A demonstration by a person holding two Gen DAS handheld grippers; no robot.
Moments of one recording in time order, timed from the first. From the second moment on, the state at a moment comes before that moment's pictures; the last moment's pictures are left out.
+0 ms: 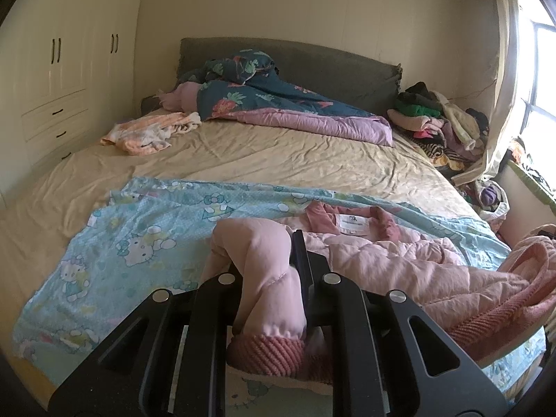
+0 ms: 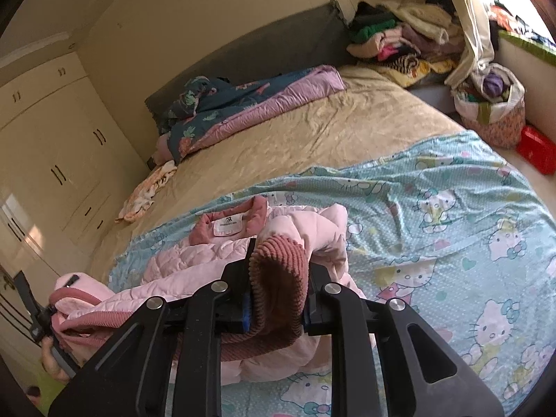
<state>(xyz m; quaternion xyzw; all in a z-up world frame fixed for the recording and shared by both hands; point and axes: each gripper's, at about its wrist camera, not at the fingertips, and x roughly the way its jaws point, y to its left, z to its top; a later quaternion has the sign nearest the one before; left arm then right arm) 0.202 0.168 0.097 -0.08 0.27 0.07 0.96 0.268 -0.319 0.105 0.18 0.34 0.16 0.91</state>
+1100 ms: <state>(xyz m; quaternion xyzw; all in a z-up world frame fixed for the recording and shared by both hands) 0.289 0.176 0.066 -0.07 0.30 0.08 0.95 0.359 -0.318 0.090 0.24 0.34 0.18 0.89</state>
